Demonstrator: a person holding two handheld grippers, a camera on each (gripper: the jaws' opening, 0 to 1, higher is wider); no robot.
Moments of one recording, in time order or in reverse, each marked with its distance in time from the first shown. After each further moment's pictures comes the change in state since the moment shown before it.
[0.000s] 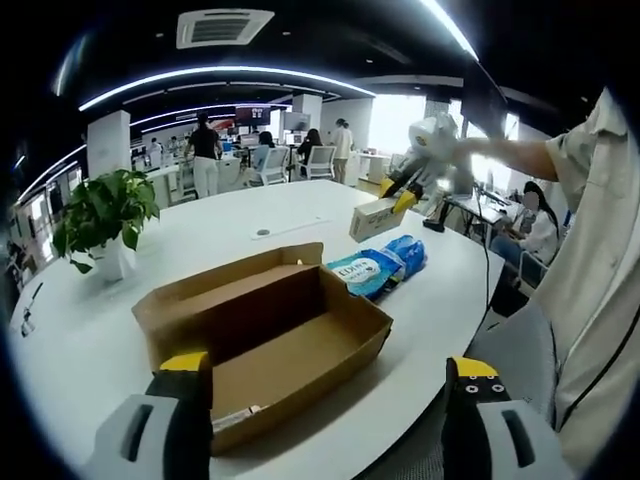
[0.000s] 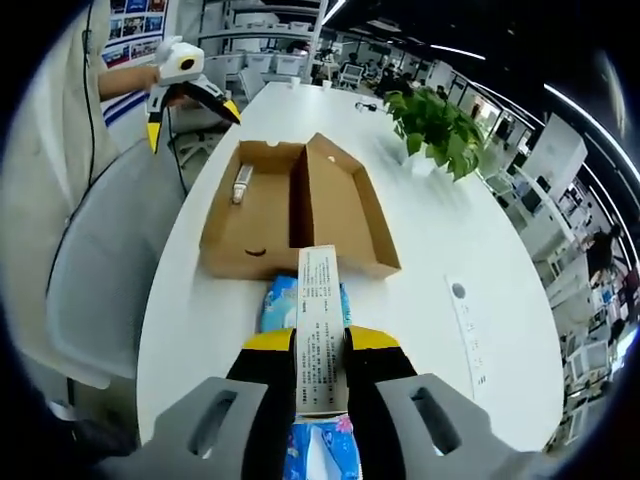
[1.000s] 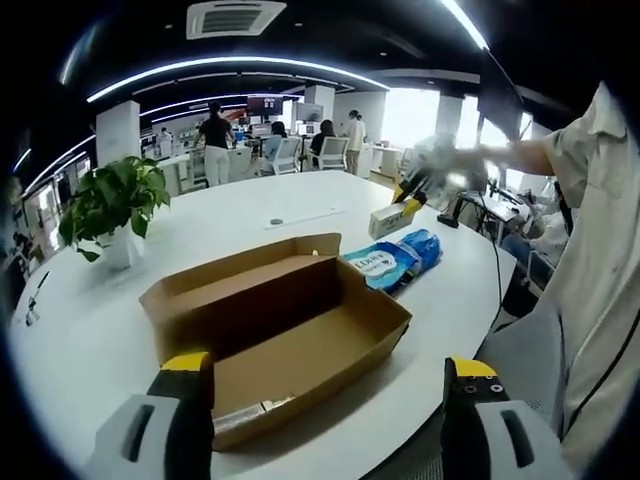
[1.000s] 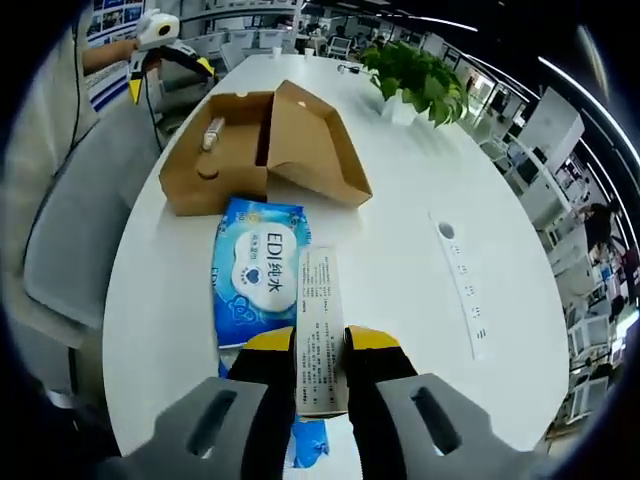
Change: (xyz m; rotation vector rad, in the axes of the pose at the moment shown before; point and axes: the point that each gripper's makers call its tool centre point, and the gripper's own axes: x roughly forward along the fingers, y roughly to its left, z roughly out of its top) left arm 0.009 0.018 -0.005 -0.034 0.040 0.044; right arm 0.014 -0.050 -0.091 0.048 0.119 -0.011
